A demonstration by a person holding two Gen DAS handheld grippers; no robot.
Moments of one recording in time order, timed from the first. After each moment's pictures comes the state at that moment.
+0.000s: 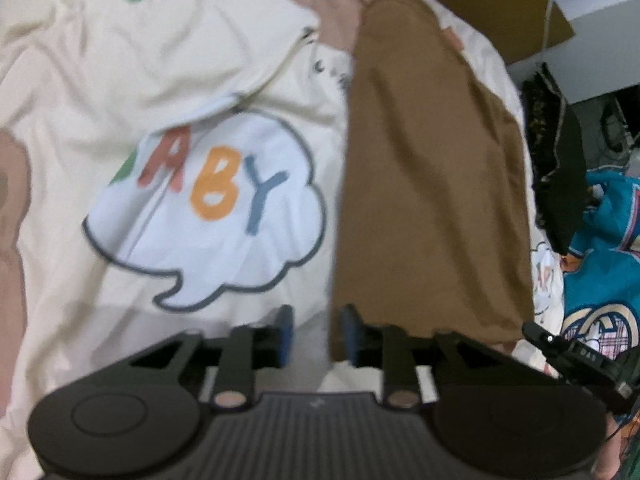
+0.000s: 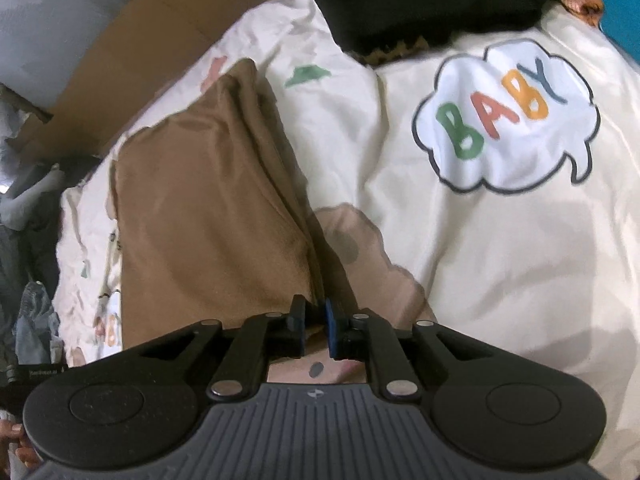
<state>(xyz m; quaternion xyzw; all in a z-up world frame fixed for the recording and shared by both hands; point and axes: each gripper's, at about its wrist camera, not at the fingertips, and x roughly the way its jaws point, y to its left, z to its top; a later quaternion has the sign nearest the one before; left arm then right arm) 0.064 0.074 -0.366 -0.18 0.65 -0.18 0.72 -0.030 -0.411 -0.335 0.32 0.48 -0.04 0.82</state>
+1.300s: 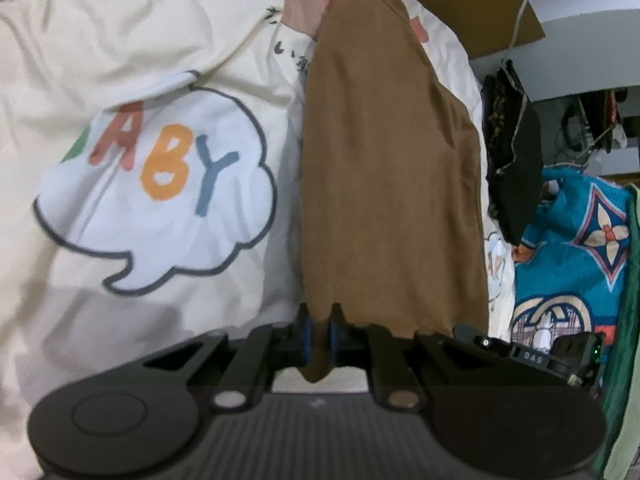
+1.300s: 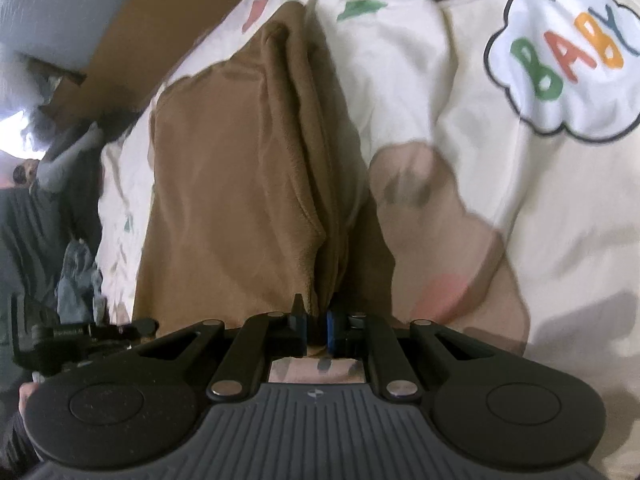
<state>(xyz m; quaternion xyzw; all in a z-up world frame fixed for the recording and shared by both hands) 0.066 0.073 -0.370 -0.24 0.65 -0.24 0.68 -0.016 -0.390 -0.354 0.36 0.54 0.06 0.76</state>
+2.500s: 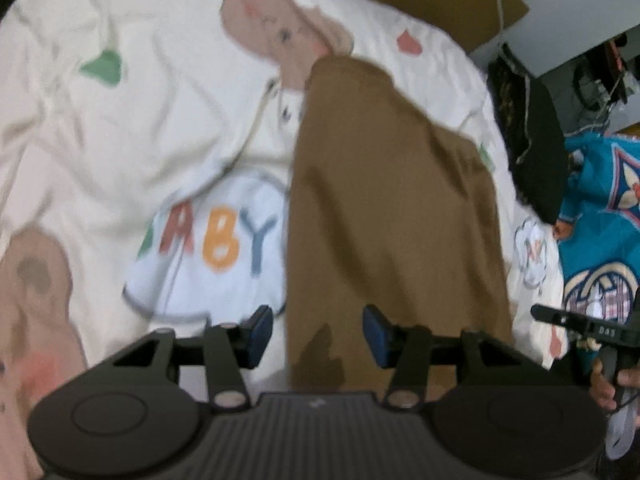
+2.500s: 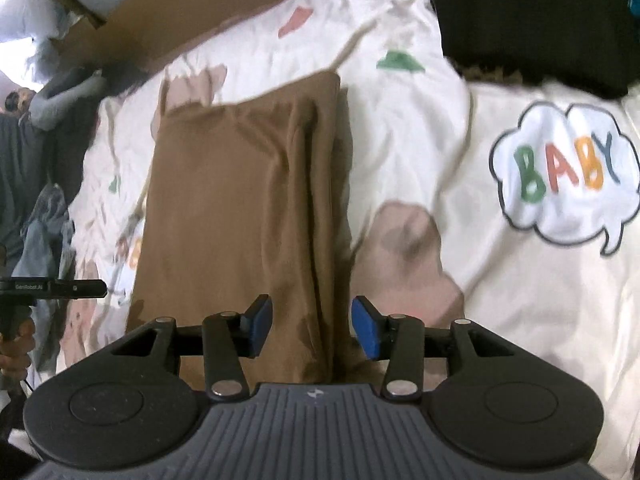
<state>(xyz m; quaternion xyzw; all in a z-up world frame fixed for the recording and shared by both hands) 0.086 0.073 -0.314 -0.12 0.62 -0.22 0.74 0.002 -0.383 -0.293 0.22 0.55 0.06 0.80</state>
